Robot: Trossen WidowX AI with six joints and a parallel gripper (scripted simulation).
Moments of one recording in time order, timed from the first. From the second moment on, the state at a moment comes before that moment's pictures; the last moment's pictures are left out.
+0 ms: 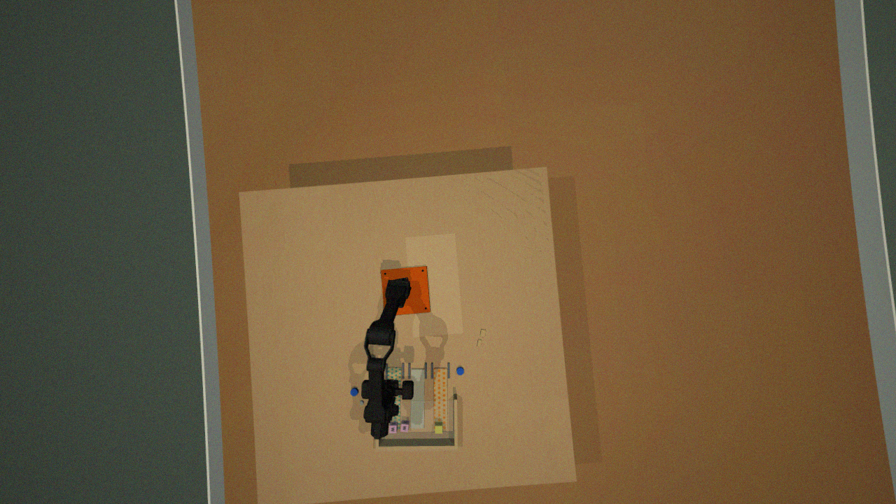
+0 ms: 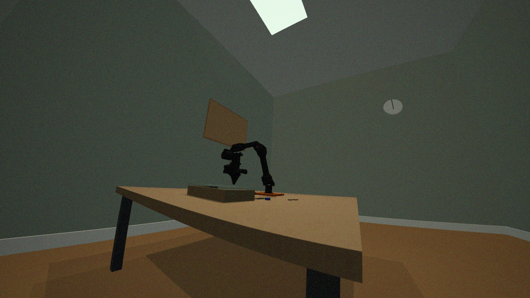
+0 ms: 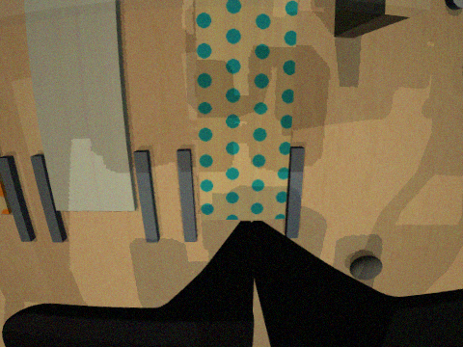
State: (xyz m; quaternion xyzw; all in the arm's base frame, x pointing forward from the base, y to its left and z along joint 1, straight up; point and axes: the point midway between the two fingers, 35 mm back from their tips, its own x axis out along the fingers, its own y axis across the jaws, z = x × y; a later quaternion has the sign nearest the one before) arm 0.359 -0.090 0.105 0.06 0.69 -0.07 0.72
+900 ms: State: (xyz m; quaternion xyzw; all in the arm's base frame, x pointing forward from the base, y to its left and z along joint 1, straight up) arm 0.362 -0.092 0.066 0.06 0.69 -0.07 0.72
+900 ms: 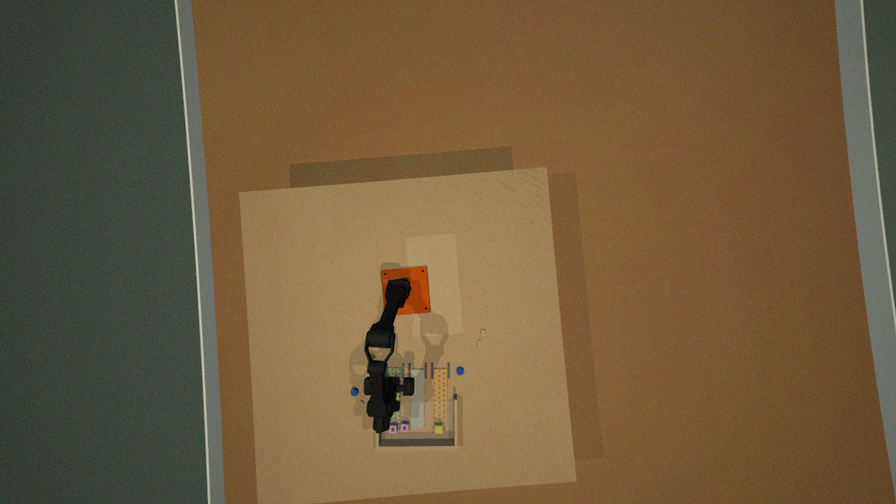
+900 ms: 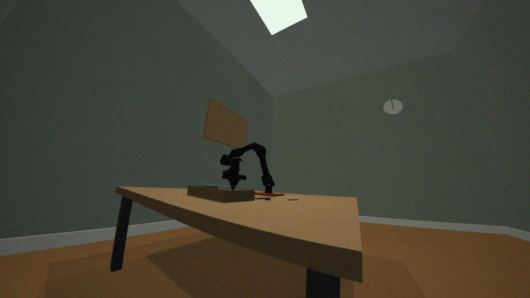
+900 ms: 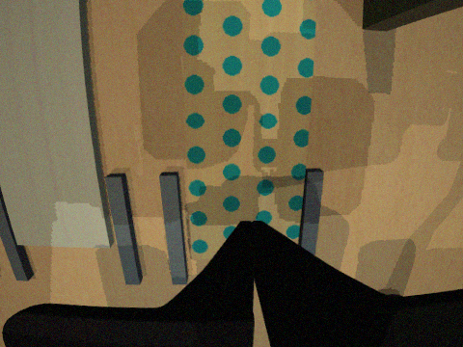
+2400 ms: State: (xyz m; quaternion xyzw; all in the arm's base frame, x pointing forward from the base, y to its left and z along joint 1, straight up) arm 0.359 -0.092 0.038 0.06 0.69 -0.07 0.72
